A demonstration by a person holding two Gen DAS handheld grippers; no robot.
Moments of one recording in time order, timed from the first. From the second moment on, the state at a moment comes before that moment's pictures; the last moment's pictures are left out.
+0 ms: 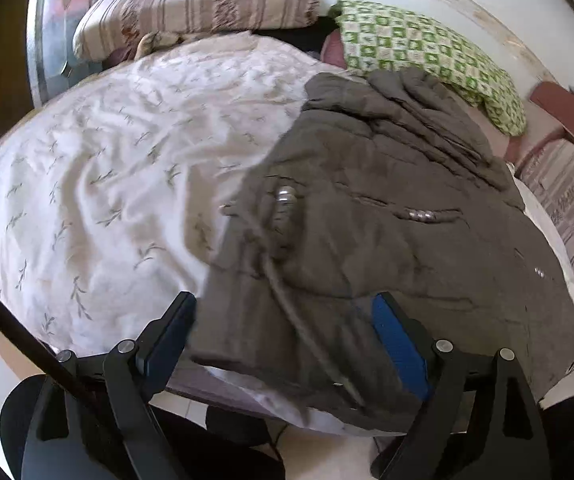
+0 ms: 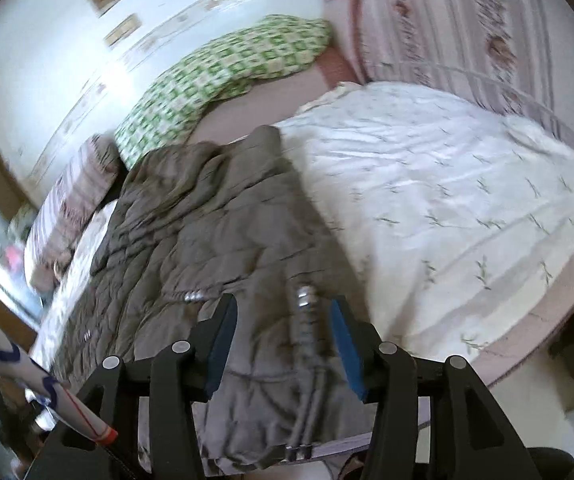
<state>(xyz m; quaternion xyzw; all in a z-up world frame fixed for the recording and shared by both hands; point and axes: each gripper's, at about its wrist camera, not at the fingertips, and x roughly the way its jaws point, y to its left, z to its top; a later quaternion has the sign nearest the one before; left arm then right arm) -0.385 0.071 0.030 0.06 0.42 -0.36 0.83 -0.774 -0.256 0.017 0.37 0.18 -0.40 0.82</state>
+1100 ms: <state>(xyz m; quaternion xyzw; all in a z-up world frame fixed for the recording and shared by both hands) -0.400 0.050 0.031 0.07 0.36 -0.37 0.85 -0.766 -0.226 0.011 0.35 0.20 -0.37 0.84</state>
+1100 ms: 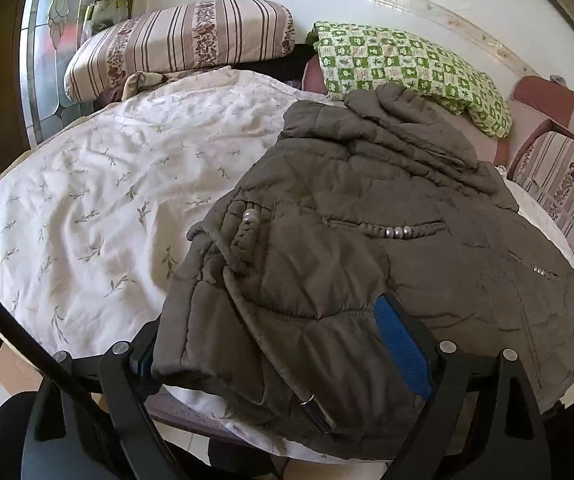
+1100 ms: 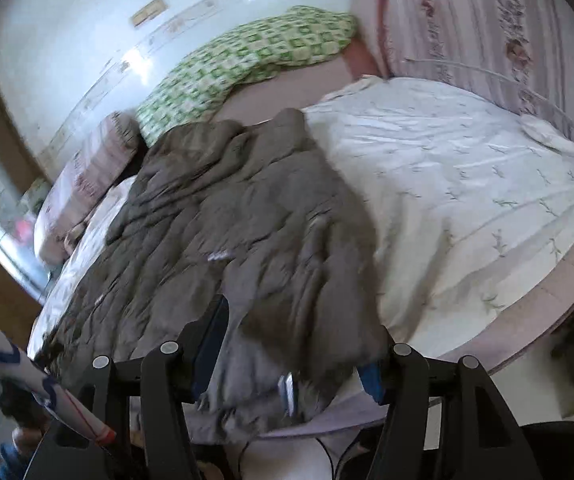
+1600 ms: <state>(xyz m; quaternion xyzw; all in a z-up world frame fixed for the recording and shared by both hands) -0.389 0.048 0.018 0.05 0.40 -0.37 0.84 -0.775 -0.249 -0.034 0.49 0.19 -0.31 0.79</state>
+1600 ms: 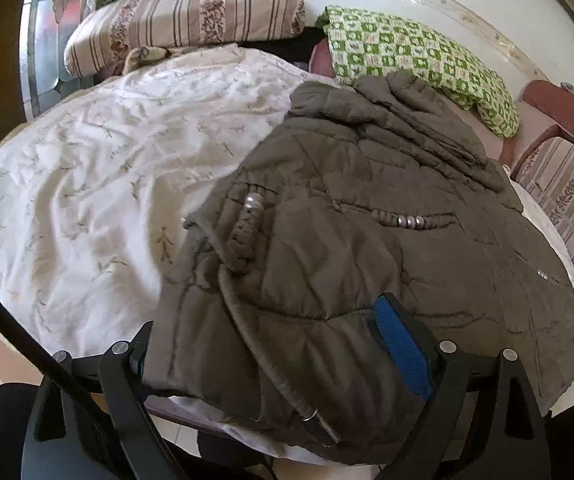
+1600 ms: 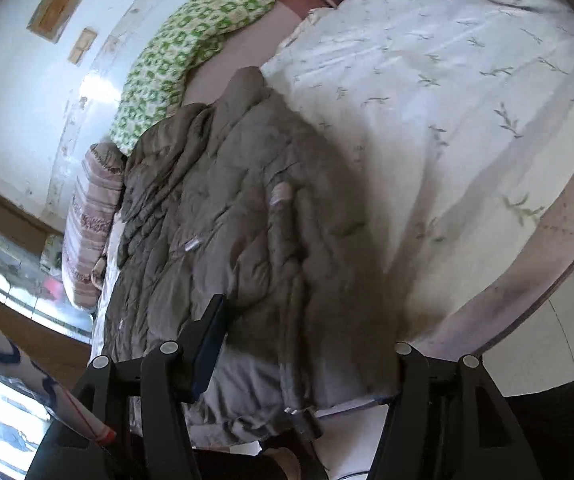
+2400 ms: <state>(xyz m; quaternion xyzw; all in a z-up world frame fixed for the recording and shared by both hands) -0.403 0.033 0.011 0.11 0.37 -0.35 0.85 -0.736 -0.228 -0.036 0.39 0.26 -0.36 0.81</state>
